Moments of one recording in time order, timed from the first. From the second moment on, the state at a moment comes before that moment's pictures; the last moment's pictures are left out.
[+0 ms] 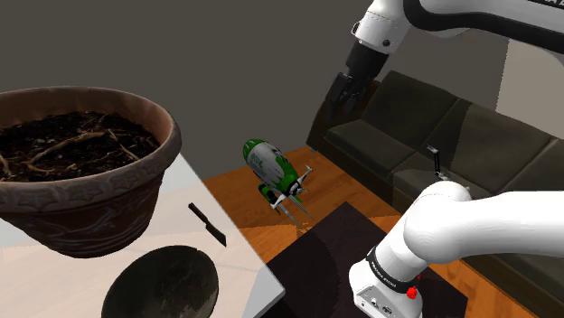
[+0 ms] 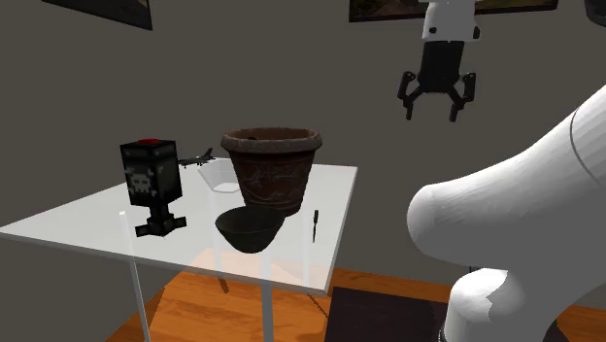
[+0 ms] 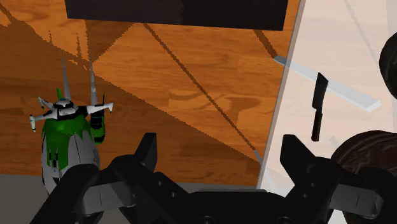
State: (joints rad) arm 0.02 -0.83 0.07 -2.38 0.08 1.63 0.04
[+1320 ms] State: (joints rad) arm 0.10 -0.41 0.37 -2.47 0.19 2.12 0.26
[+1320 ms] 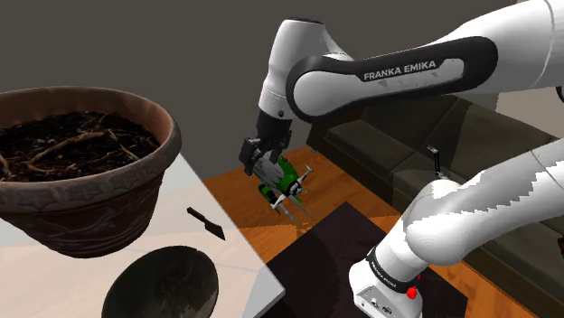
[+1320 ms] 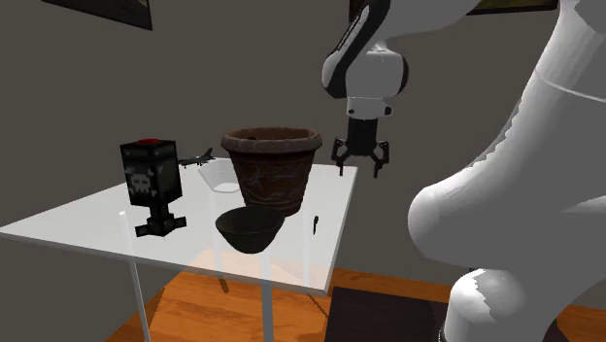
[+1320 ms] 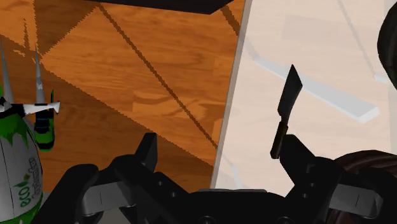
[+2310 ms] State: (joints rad) arm 0.14 0.17 0.51 -2.28 -0.08 2.43 0.58
